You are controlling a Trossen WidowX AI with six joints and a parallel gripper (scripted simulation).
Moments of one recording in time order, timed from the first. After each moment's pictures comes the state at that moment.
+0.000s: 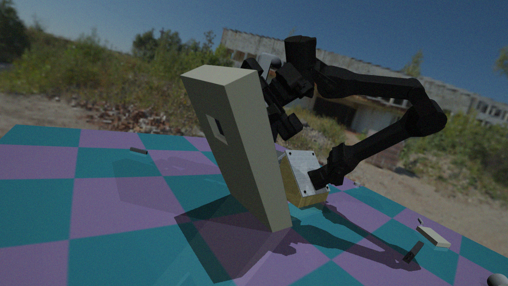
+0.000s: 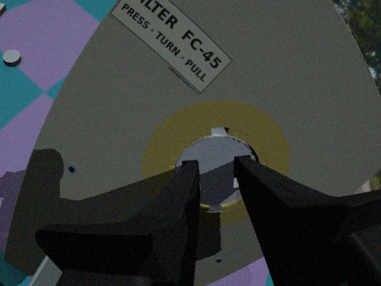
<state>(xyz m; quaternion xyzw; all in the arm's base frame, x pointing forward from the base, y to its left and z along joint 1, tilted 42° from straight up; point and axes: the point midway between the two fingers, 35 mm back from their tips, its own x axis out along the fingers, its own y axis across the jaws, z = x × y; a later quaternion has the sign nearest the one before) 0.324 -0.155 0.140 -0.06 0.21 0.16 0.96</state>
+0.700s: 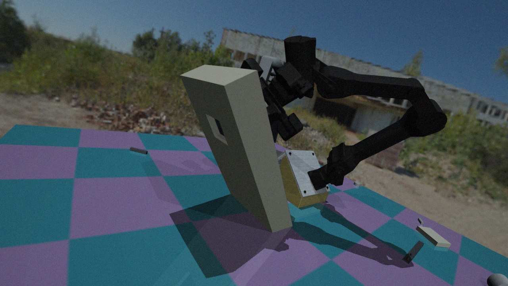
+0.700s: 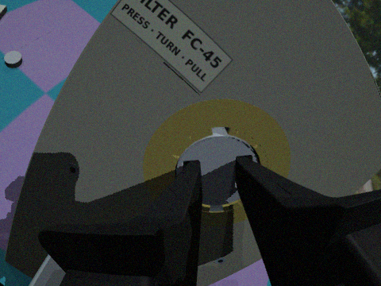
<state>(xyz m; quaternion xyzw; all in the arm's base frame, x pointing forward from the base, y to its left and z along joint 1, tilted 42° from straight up) 0.324 -0.155 0.140 -0.06 0.20 0.16 0.96</state>
